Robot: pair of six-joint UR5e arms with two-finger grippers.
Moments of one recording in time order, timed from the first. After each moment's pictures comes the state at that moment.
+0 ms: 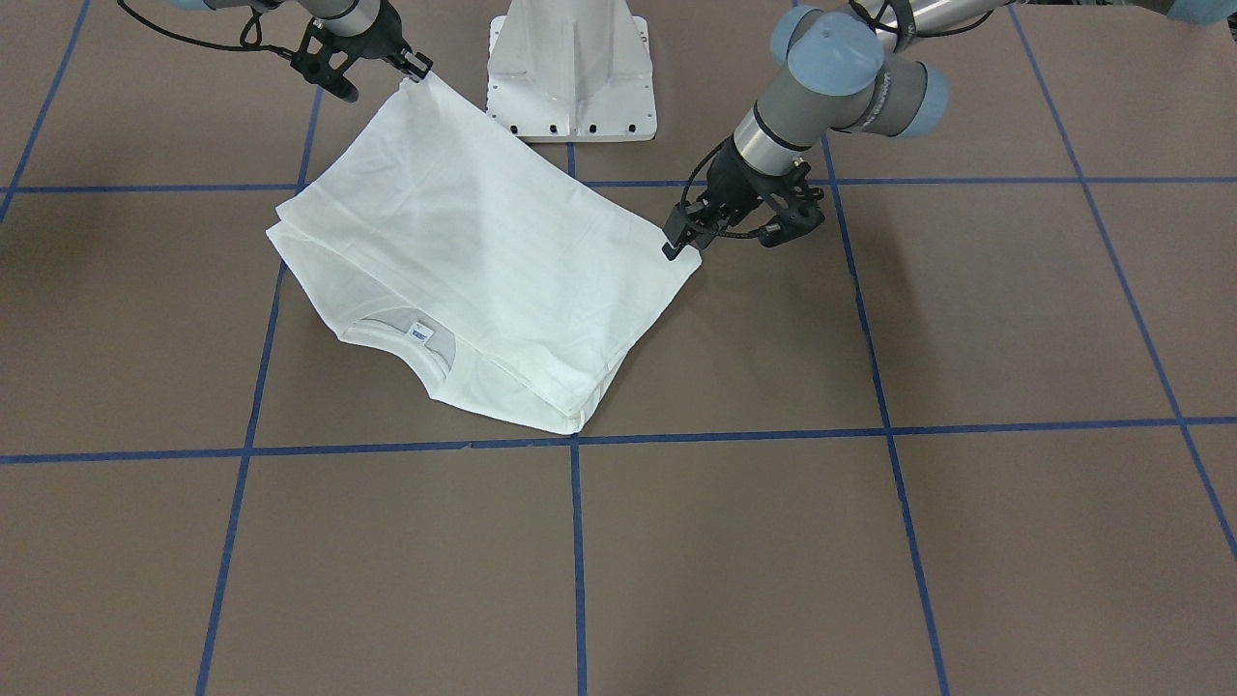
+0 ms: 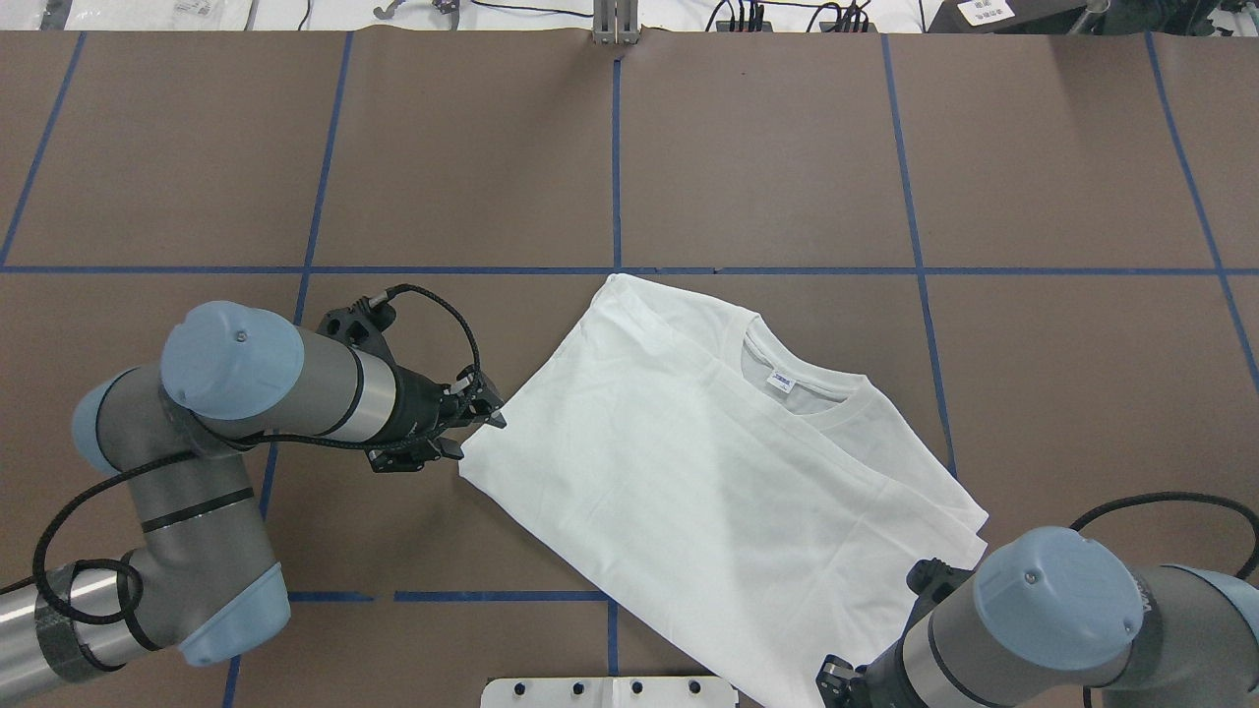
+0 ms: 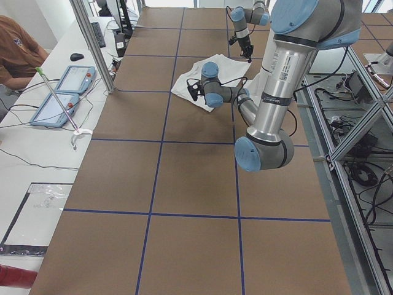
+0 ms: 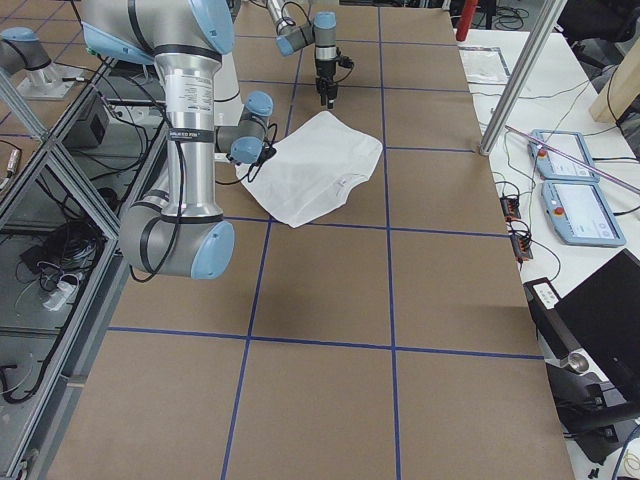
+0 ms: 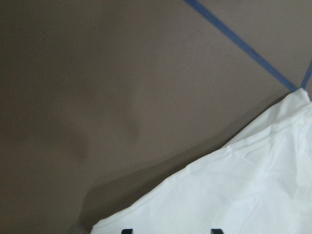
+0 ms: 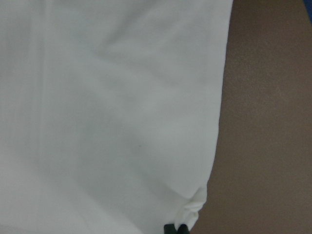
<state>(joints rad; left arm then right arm) -0.47 -1.92 -1.82 -2.10 -1.93 -1.91 0.13 -1.56 2.19 -1.27 2.08 2.18</state>
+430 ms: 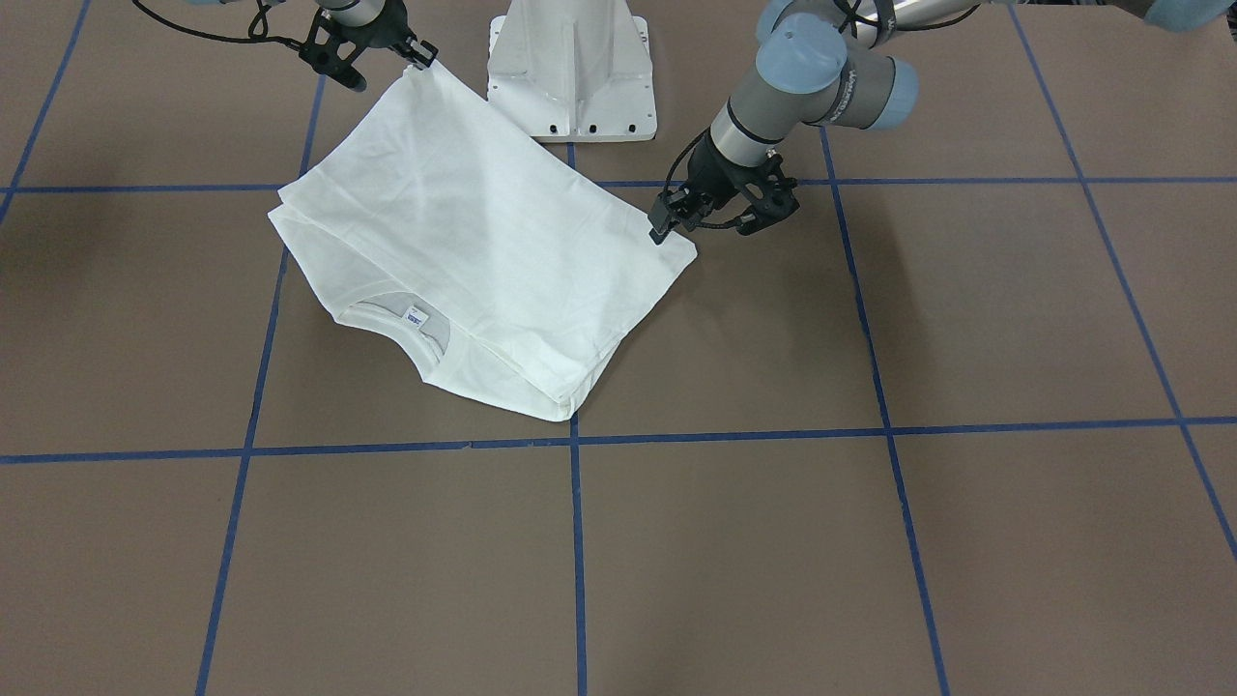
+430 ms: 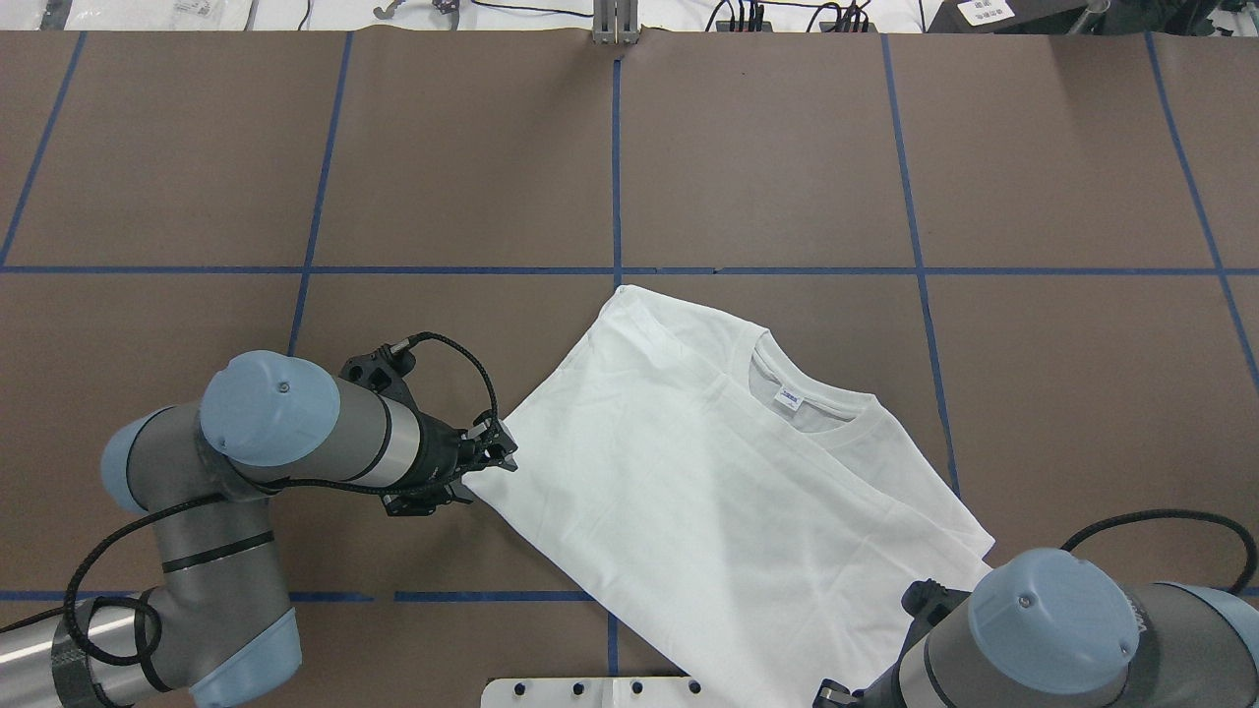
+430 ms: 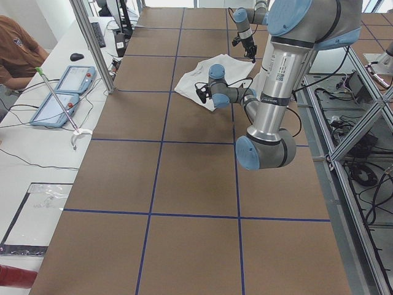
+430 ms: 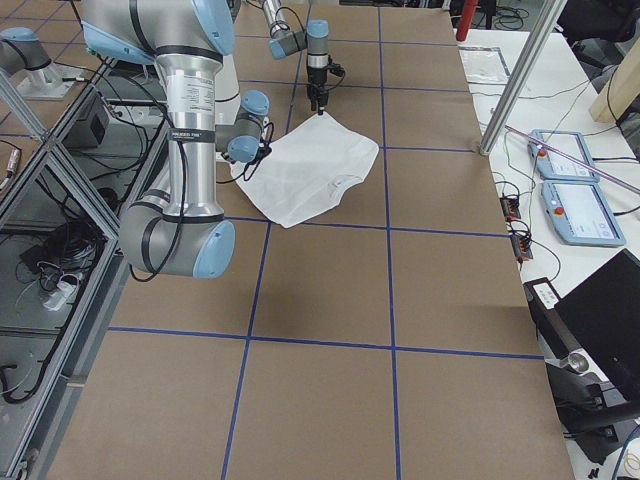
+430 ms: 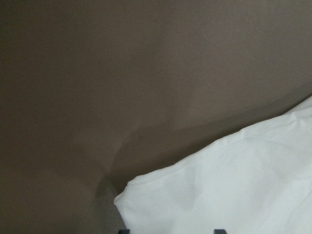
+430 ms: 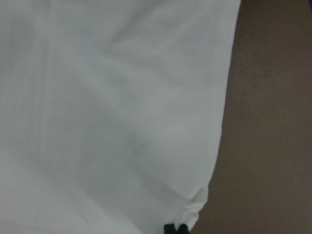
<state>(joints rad) -0.41 -1.92 -1.81 -2.08 -1.91 -1.94 0.10 -1.56 2.20 -1.27 2.08 2.19</state>
